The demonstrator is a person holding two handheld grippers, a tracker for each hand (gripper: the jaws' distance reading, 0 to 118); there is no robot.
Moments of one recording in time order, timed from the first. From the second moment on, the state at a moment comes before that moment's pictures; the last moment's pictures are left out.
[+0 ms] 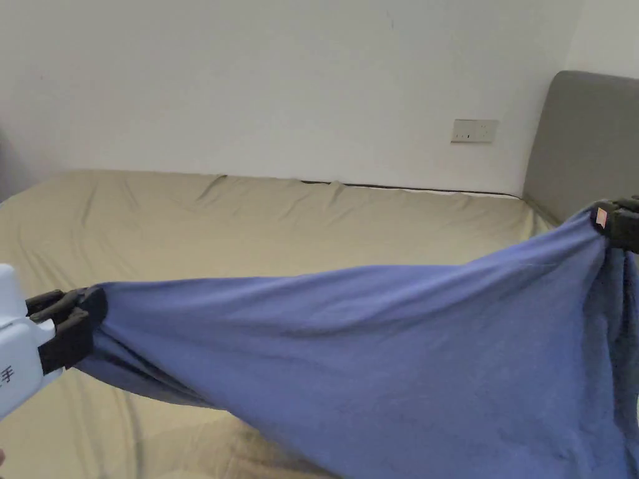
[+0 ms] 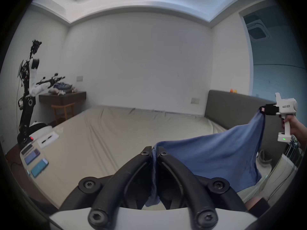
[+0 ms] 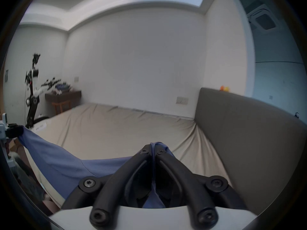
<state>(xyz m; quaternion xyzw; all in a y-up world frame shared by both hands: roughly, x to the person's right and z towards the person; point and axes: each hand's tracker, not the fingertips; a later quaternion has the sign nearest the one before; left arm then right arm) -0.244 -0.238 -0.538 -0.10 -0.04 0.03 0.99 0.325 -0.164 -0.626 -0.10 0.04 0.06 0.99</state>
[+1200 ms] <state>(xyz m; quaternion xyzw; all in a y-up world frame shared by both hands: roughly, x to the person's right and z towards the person) -0.234 0.016 -0.848 0.01 0.06 -0.05 1.00 0.297 0.074 -0.823 0.07 -0.06 0.09 0.99</state>
